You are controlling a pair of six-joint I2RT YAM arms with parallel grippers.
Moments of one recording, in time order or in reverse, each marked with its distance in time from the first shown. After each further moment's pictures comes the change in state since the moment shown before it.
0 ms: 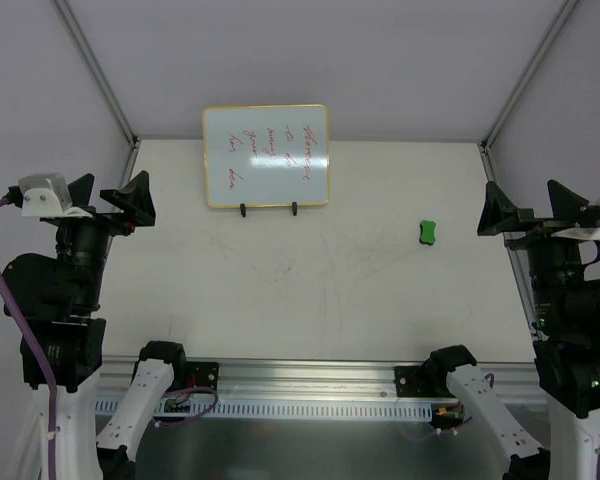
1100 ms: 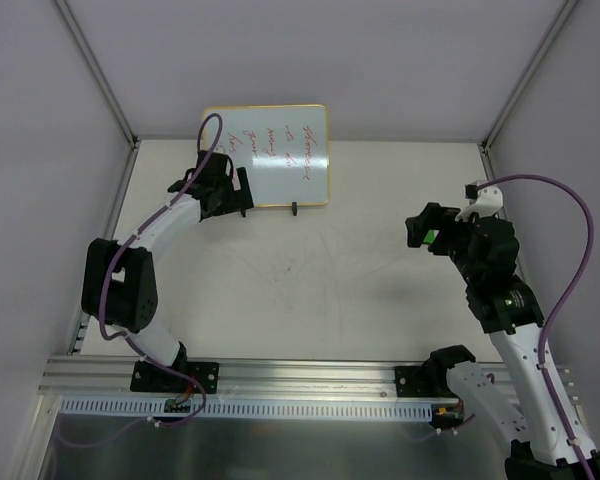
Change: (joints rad) left arm -0.199 1.036 -0.065 -0.004 -0.035 -0.307; right arm 0.001 0.127 -0.452 -0.032 -0.118 0.325
